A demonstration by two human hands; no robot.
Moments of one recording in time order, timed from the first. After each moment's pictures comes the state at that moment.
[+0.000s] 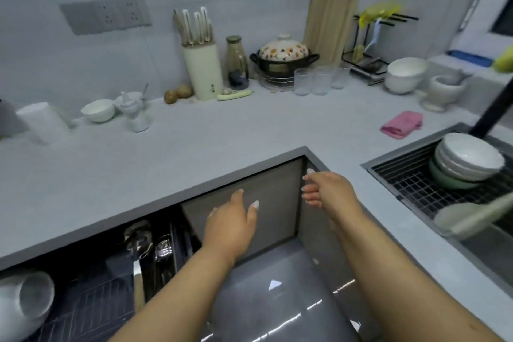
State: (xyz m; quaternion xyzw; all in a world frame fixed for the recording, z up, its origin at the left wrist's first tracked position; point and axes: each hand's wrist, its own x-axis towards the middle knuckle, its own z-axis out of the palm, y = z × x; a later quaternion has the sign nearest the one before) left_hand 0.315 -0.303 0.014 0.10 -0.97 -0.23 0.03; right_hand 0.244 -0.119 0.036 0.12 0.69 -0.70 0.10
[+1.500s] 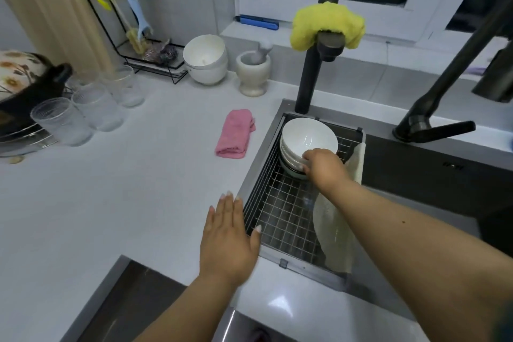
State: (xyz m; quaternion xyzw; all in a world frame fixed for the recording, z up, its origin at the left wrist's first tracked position) left_hand 0.038 -0.036 -0.087 -0.32 -0.94 -0.10 -0.04; right_hand 0.040 0.219 -0.041 0.26 0.96 -0.12 0.01
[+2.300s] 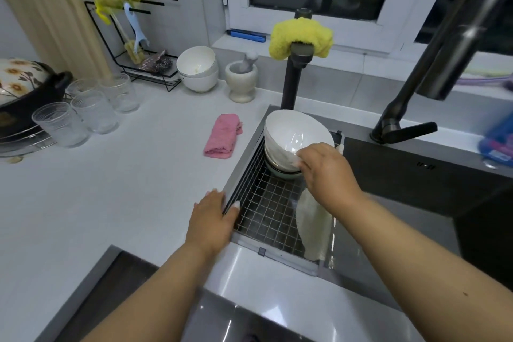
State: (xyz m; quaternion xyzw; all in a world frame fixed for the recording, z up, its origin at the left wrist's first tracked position) left_hand 0.030 -0.026 -0.054 -0.23 -0.91 -0.30 -0.16; right_hand 0.121 0.188 0.020 0.07 0.95 -0.09 -0.29
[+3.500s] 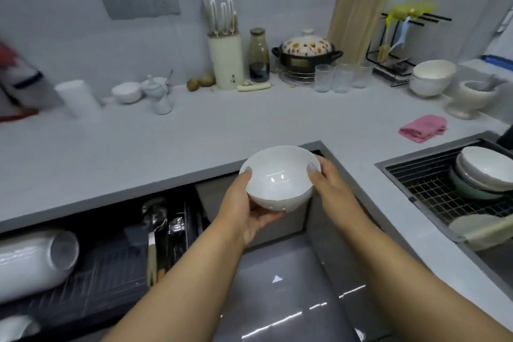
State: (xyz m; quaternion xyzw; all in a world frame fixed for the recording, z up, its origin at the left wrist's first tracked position) left_hand 0.335 -0.259 0.063 0.29 -0.44 -0.85 -0.02; right_hand 0.288 -0.105 0.056 -0.13 0.74 -0.65 0.09
